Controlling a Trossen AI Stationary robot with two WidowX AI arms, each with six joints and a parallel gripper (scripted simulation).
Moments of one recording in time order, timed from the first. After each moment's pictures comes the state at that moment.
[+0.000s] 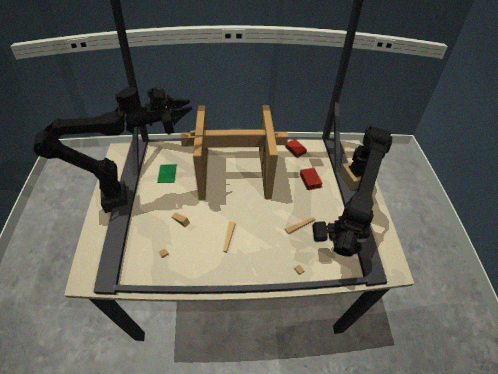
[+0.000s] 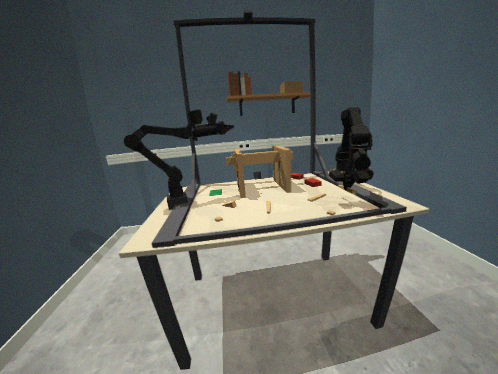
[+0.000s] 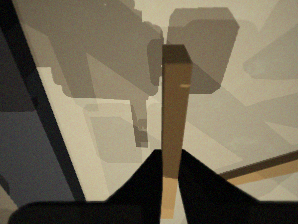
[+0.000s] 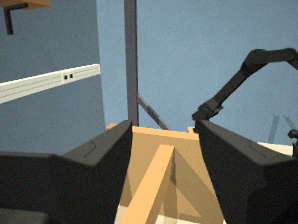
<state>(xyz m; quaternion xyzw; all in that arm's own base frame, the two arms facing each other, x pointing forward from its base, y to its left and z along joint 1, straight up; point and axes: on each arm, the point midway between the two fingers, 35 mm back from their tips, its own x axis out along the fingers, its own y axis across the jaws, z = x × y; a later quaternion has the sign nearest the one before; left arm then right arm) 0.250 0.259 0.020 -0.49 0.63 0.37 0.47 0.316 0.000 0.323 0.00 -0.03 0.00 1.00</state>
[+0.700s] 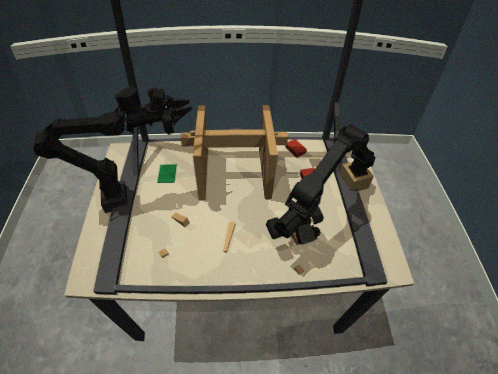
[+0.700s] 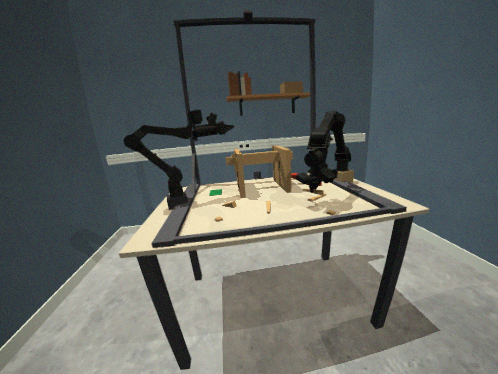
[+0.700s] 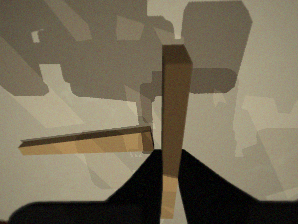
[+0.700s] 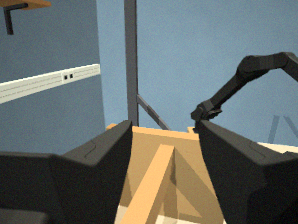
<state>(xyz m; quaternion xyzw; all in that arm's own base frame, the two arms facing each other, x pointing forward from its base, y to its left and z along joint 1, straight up) 0.383 0.181 0.016 -0.57 0.53 0.46 0.42 0.316 0.000 0.323 0.00 -0.03 0.00 1.00</state>
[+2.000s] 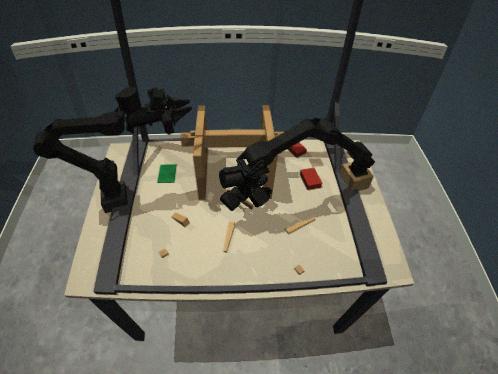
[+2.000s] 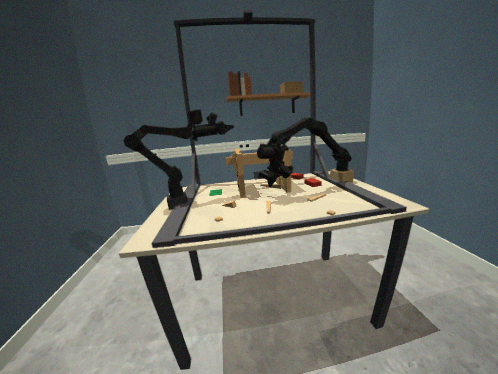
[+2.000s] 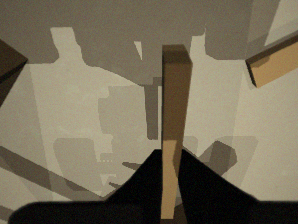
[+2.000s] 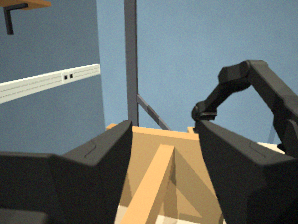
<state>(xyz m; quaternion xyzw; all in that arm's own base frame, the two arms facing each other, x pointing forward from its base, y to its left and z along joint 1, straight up) 0.505 0.005 0.019 -0.70 0.40 0.52 0.29 0.316 0.000 0.323 0.00 -0.03 0.00 1.00</state>
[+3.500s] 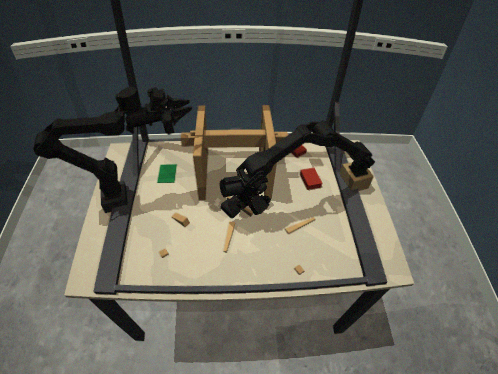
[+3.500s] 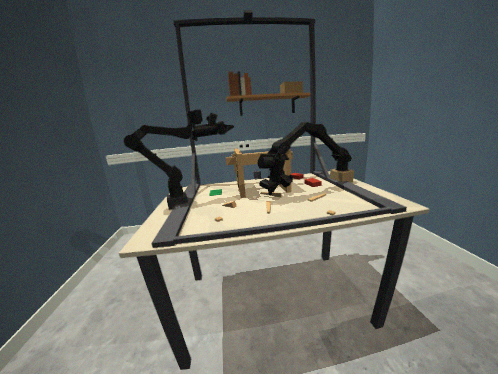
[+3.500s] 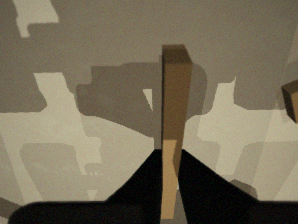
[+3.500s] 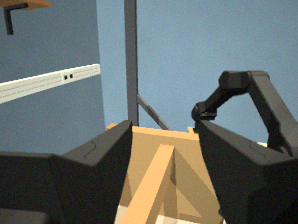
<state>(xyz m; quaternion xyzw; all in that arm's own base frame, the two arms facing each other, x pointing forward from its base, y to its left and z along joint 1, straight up) 0.505 0.003 -0.027 -0.70 0.40 0.52 0.29 0.316 0.000 0.323 0.00 -0.03 0.00 1.00</state>
